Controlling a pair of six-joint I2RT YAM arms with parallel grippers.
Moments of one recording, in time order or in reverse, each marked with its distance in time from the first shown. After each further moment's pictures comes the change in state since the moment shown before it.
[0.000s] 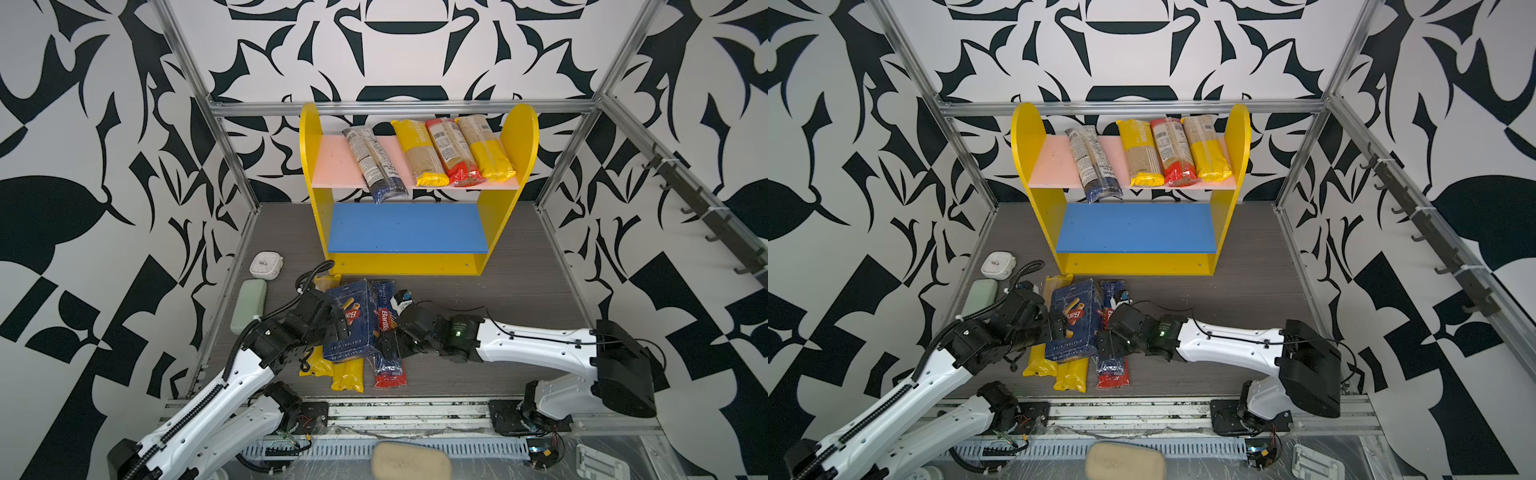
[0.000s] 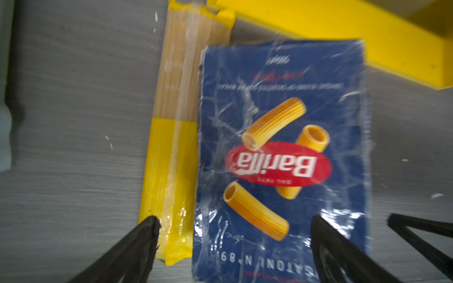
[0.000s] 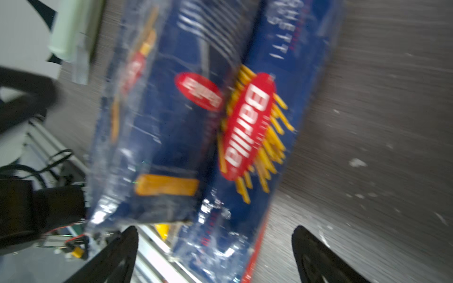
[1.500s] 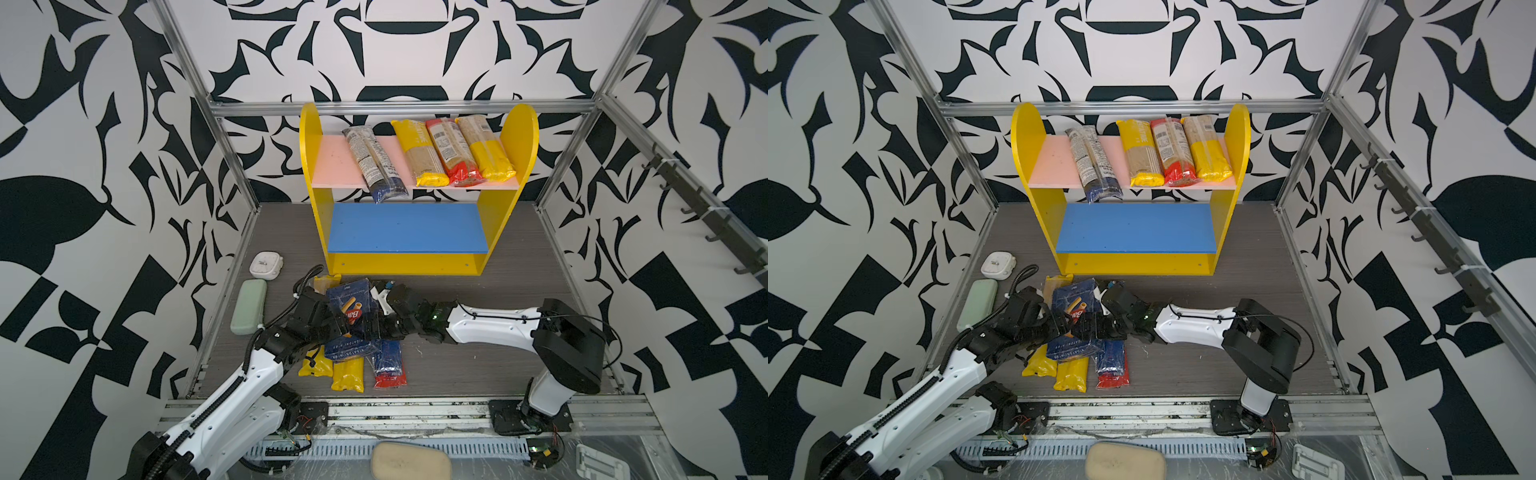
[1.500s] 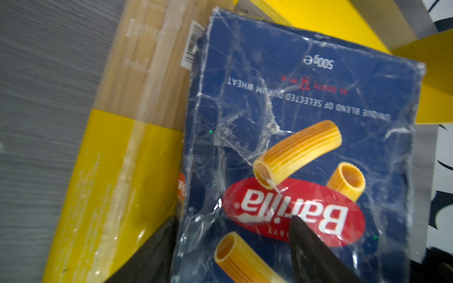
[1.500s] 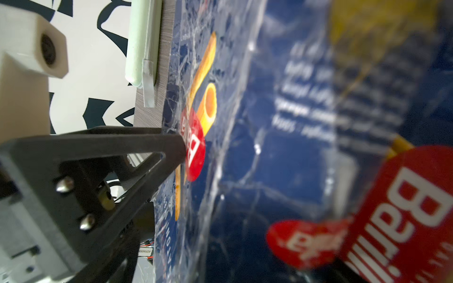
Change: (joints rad) left arm 0.137 0.037 -0.194 0.361 0.221 -0.071; right arm -0.111 0.226 0.013 0.371 -0.347 0.140
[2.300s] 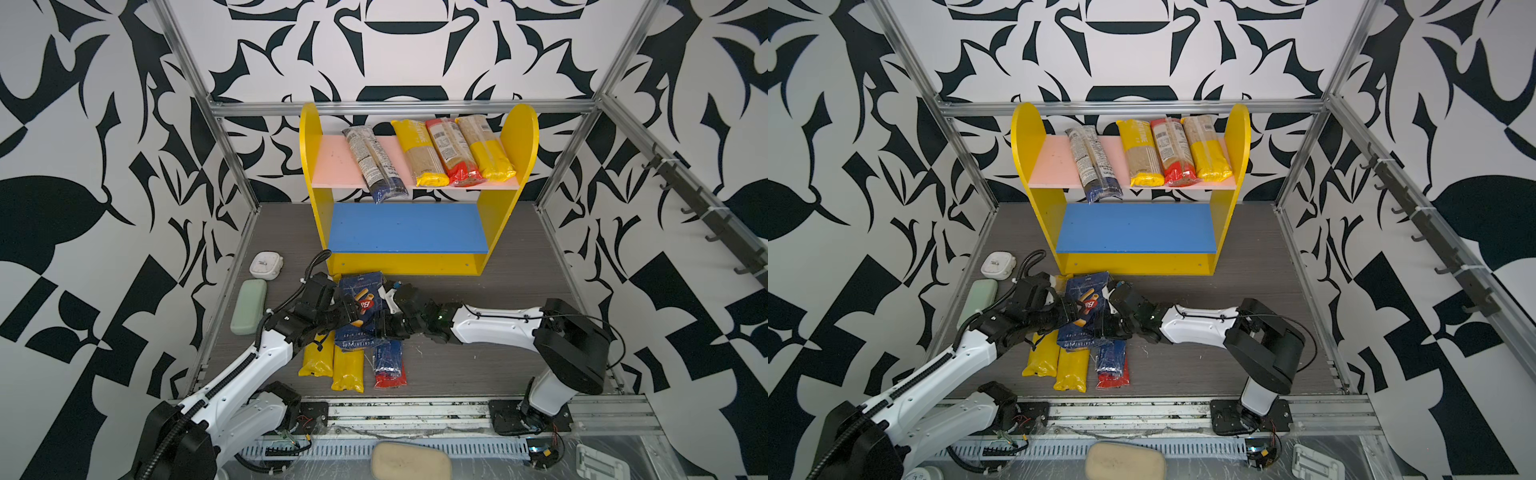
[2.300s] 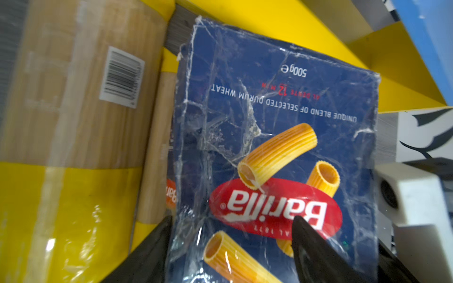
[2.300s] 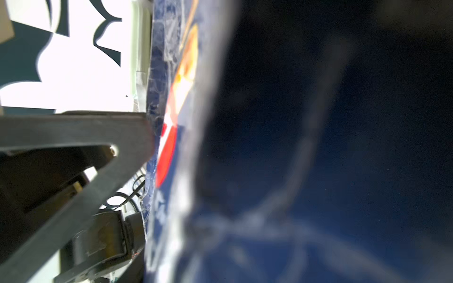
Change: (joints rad) left arm 0.005 0.156 0.115 0.099 0.109 0.055; right arm -0.045 -0.048 -0.086 0.047 -0.015 0.048
